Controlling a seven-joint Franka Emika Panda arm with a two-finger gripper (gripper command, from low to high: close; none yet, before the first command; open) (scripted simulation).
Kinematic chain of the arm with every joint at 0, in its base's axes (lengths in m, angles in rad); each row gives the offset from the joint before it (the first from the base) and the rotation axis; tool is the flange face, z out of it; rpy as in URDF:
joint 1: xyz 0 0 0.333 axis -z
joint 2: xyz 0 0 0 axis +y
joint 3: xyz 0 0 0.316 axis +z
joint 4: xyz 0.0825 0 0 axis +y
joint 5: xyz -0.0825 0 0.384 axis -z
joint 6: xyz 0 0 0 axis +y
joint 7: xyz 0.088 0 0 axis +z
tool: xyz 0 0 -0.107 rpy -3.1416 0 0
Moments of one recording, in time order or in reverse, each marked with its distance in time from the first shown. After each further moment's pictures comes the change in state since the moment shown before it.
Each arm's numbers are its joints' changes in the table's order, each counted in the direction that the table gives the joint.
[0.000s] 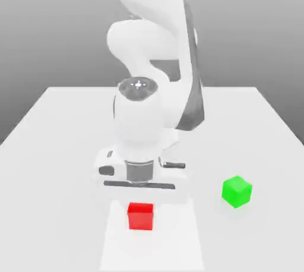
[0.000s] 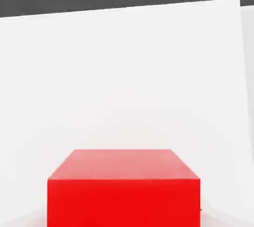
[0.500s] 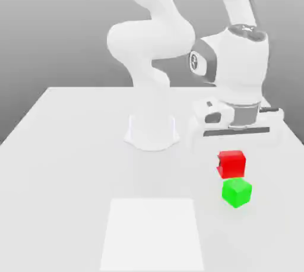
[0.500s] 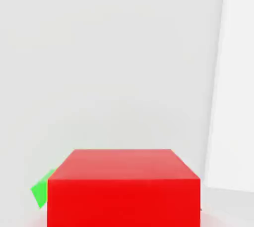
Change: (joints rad) arm -0.402 -0.263 0.298 0.118 -0.105 0.139 -0.374
